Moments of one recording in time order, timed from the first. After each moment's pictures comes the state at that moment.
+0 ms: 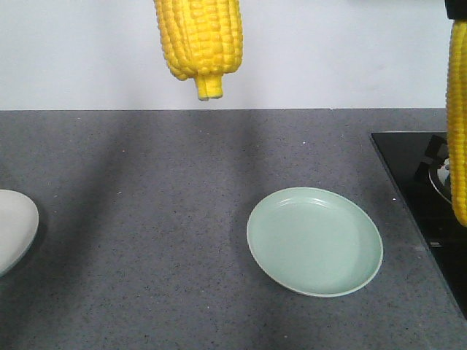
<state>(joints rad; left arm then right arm) -0.34 1.87 -2.74 -0.92 1.29 0.12 0.18 1.19 -1.80 0.35 1.28 -0.43</state>
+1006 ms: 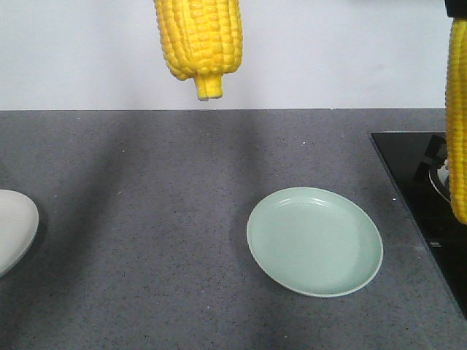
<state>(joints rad) -0.34 1.87 -2.74 -0.92 1.29 0.12 0.18 1.19 -1.80 0.35 1.27 -0.43</state>
